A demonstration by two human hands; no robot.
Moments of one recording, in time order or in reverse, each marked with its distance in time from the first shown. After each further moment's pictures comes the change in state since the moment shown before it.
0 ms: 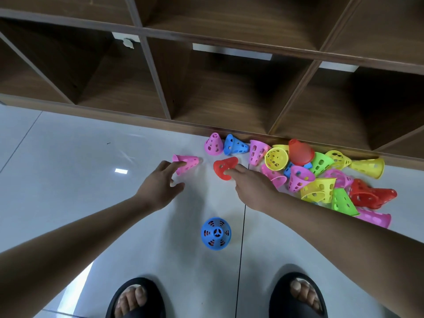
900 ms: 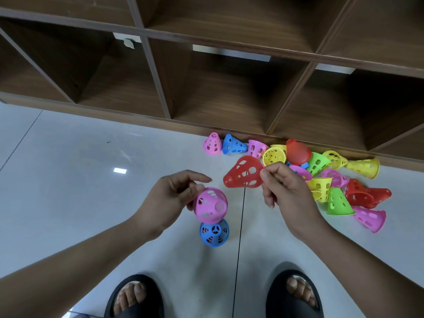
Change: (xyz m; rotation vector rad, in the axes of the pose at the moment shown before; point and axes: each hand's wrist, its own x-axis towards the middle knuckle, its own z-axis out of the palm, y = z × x) left_hand -0.062 0.106 -0.038 -0.896 -0.069 -0.090; right_hand -0.097 -0.015 -0.064 1.310 0.396 0.260
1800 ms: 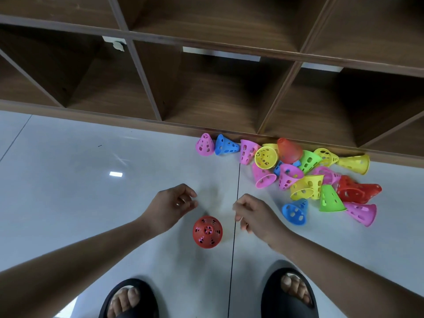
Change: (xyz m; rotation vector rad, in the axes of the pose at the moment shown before) left_hand 0.028 -0.072 -0.002 0.520 -0.041 -0.061; right_hand -0.006 0.078 0.022 -0.165 -0.180 0.425
